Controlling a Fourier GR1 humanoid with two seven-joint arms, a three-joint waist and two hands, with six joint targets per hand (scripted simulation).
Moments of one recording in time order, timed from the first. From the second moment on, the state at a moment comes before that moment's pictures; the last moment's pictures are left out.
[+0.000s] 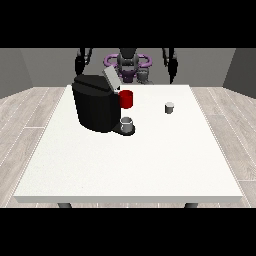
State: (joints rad) left arm -0.01 0.10 0.00 -1.57 0.04 -0.03 -0.04; right arm 0.00 -0.11 -0.02 -1.56 0.00 0.01 -0.01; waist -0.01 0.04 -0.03
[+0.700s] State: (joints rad) left arm 0.02 0.17 0.06 -1.54 0.06 -0.15 -0.18; right arm 0.02 -0.04 -0.08 -1.53 -0.02 -0.08 -0.10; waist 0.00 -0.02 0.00
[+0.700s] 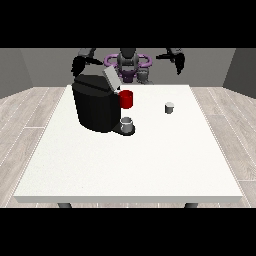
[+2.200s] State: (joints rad) left arm -0.43 0.40 0.15 -0.92 -0.18 -0.16 -0.13; right arm -0.16 -0.04 -0.02 -1.51 0.00 -0.13 -0.02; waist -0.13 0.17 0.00
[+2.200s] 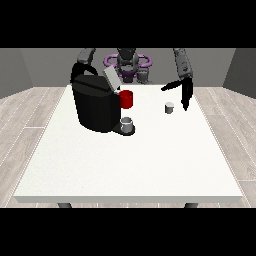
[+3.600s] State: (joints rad) left arm -0.56 0.42 0.08 -0.61 -0.49 0.08 -0.28; right arm -0.20 -0.02 -0.03 -1.43 0.01 -0.15 -0.04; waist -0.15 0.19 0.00
